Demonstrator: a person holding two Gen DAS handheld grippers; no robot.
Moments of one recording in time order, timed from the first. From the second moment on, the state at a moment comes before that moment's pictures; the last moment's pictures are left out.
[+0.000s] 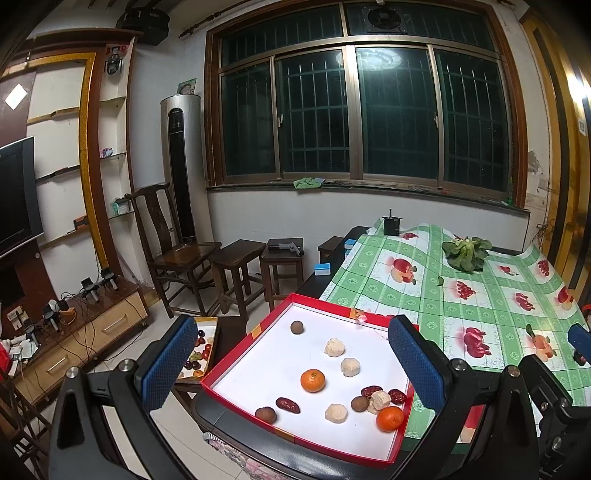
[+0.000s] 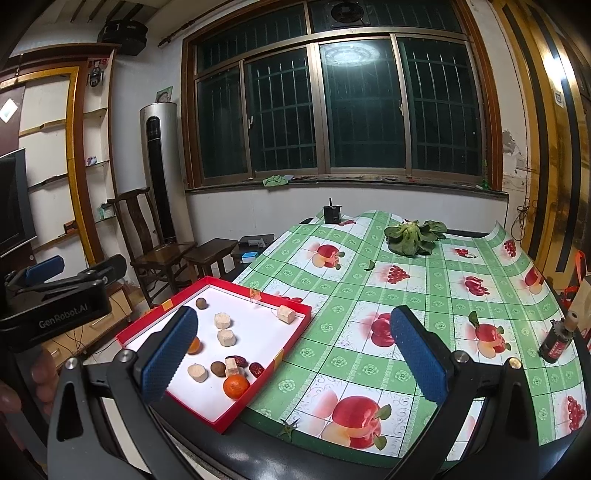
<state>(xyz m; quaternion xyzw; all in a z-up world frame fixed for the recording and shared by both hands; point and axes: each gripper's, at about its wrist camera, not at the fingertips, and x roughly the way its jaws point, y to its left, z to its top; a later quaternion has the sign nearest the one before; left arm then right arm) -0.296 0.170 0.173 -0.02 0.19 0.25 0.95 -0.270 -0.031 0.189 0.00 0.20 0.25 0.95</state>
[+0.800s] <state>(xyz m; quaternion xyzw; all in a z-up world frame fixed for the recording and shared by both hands) -0.281 0.157 0.169 -0.02 0.20 0.24 0.95 -0.265 -0.034 0.182 -0.01 0.21 0.25 0.95</state>
